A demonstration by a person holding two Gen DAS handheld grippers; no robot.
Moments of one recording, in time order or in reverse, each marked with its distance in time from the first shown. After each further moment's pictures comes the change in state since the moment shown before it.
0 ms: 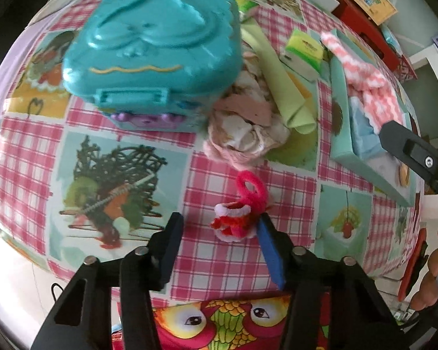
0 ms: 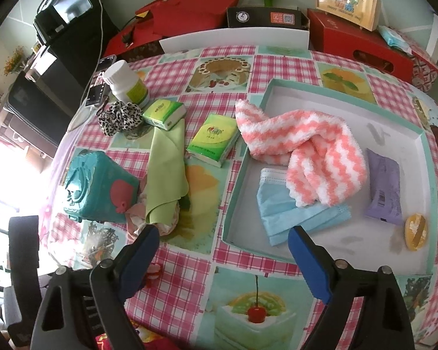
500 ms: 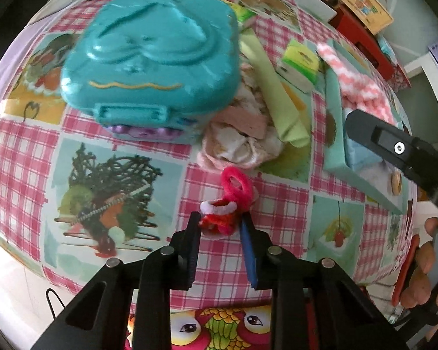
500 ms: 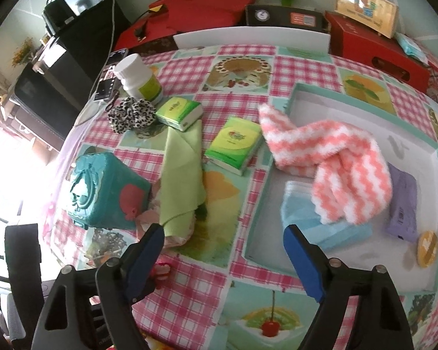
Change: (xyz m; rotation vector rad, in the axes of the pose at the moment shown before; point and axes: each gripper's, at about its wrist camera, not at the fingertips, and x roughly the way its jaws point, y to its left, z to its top) left arm -0.002 -0.002 0.006 -0.031 -0.038 -0.042; right arm 0.016 0.019 0.011 -0.051 0.008 0.037
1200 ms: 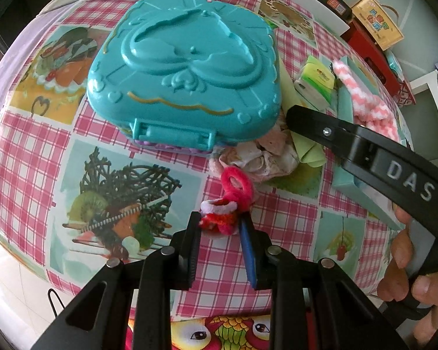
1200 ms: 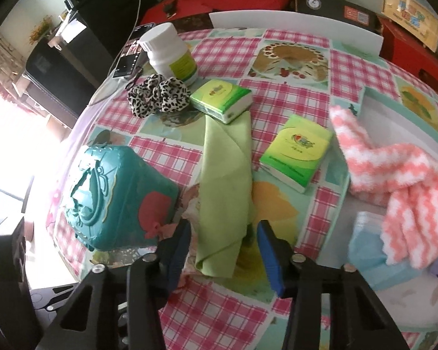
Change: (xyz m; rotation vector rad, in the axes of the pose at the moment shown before) left arm -0.002 0.025 0.014 -0.051 -0.009 -0.015; right arm 0.052 0.036 0.019 -0.100 0.055 0.097
